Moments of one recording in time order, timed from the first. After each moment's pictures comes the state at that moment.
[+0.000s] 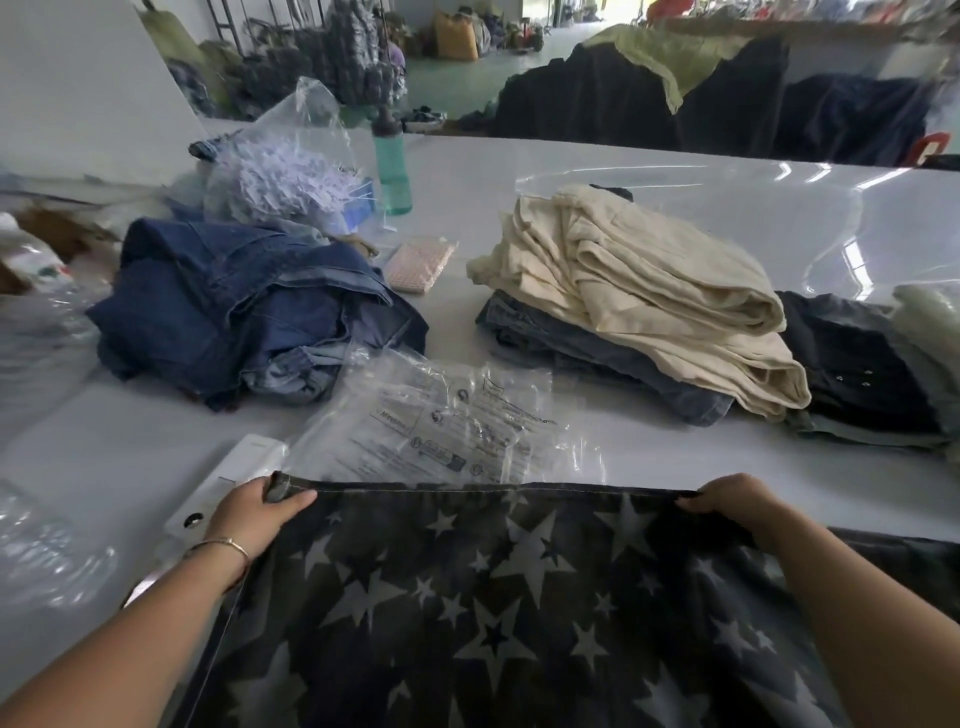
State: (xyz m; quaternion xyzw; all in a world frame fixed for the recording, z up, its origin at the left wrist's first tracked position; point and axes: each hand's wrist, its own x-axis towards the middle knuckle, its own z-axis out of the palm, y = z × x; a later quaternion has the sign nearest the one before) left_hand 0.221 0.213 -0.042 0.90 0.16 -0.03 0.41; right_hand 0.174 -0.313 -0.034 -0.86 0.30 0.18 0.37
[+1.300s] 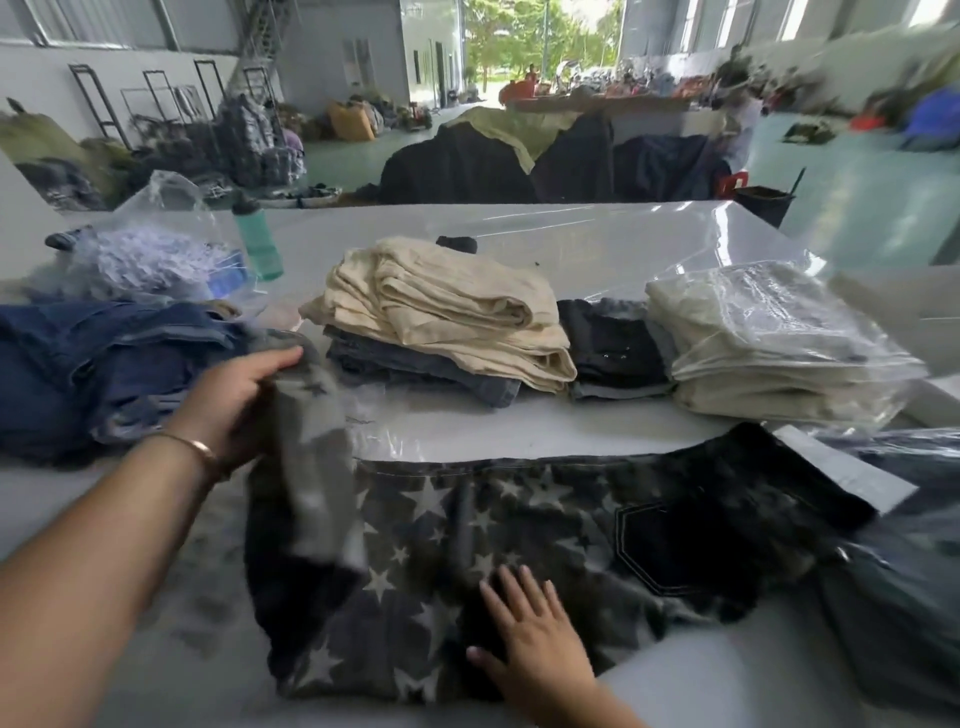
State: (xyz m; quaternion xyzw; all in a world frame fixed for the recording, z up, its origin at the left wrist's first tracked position) left_hand 0.139 -0.029 0.145 0.60 0.01 -0.17 0.78; right_hand -0.079 -0.255 -0.047 -0.98 0.02 0.07 0.18
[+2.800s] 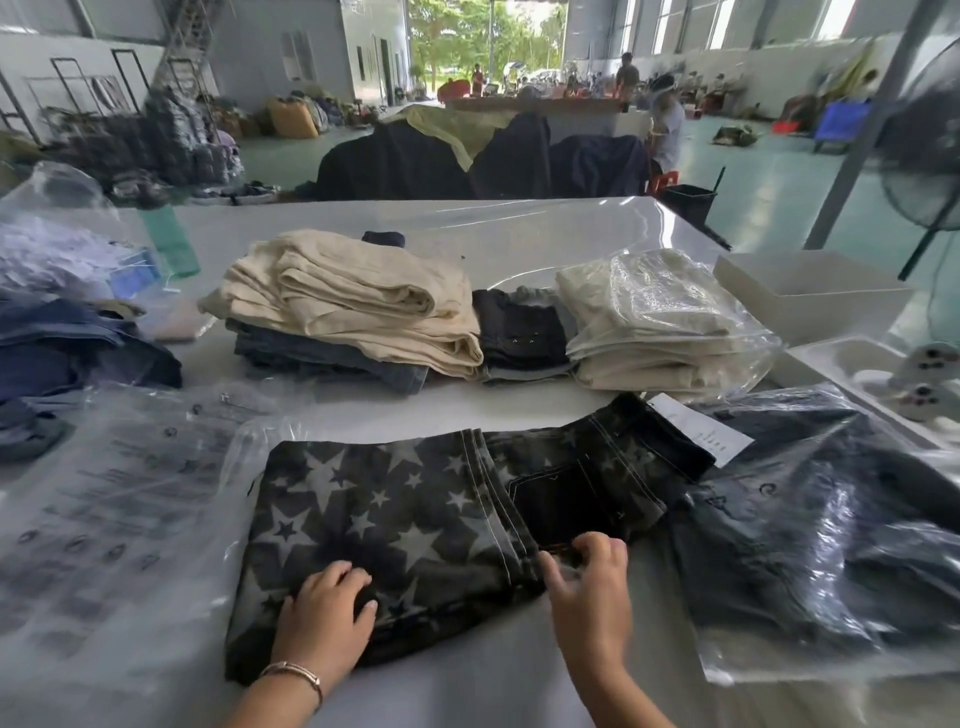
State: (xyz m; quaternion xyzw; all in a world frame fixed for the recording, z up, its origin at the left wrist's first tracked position) left_hand -0.035 -0.142 -0.067 0.98 -0.17 -0.07 0.10; right_hand -0.147 -0.386 -0.055 -0.81 0.39 -0.24 0.37
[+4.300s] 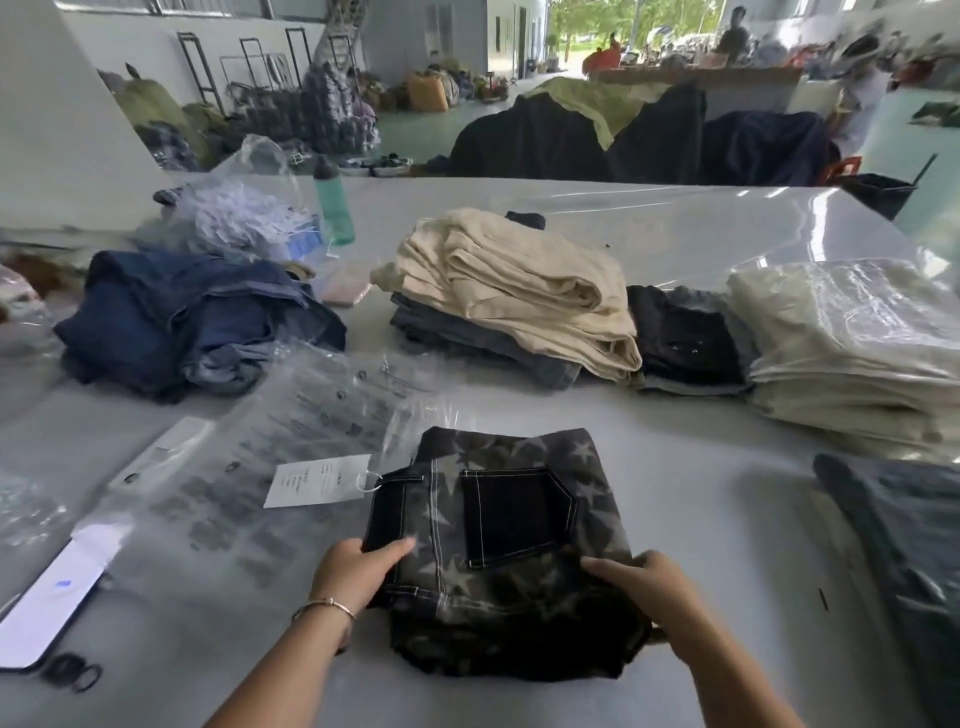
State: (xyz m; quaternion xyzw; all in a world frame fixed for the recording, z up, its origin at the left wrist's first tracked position) left_hand 0.021 -0.027 -0.026 0.85 0.18 -0.13 0.48; right_hand -0.059 -0.325 -0.011 -0.80 0.37 0.13 0.46
